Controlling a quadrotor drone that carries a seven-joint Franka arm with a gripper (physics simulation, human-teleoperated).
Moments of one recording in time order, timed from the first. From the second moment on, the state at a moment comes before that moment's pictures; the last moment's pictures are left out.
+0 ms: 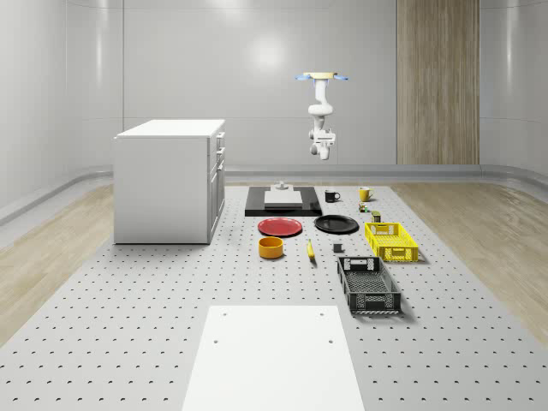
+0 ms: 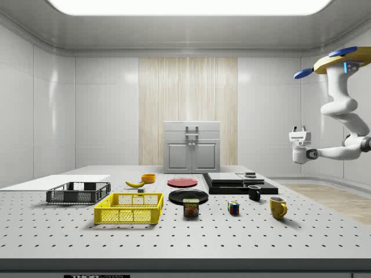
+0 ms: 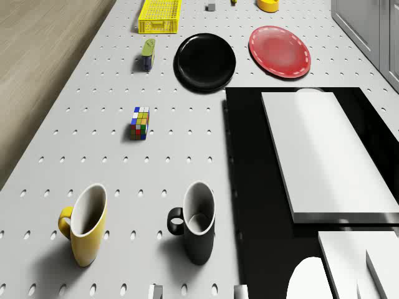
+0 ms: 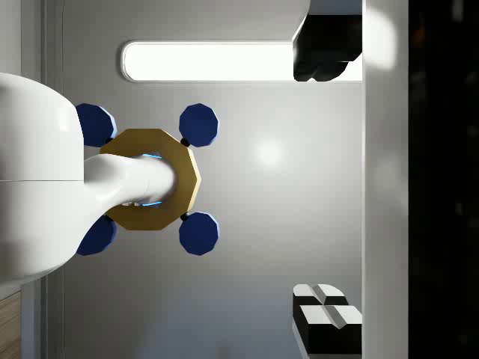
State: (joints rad) arm 0.00 -0.79 0.00 -2.34 0.00 1.55 0.79
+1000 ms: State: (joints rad) arm -0.01 -0.70 0.00 -2.05 0.00 1.36 0.78
